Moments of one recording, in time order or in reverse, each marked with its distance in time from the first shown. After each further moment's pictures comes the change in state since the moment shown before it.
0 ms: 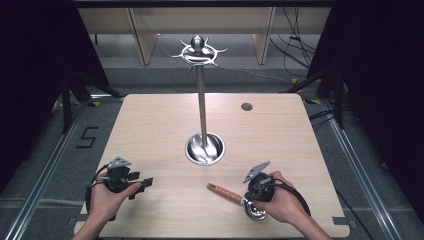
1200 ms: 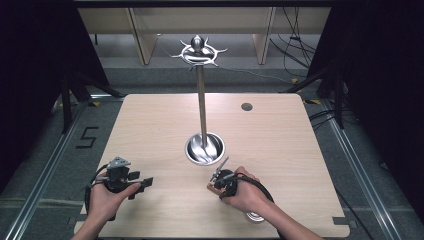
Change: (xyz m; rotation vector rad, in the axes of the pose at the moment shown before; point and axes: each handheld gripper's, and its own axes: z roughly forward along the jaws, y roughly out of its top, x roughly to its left) left arm -0.001 0.000 -0.001 -0.030 -0.024 0.003; right arm 0.023 0.065 0.053 0.149 0.056 -0.052
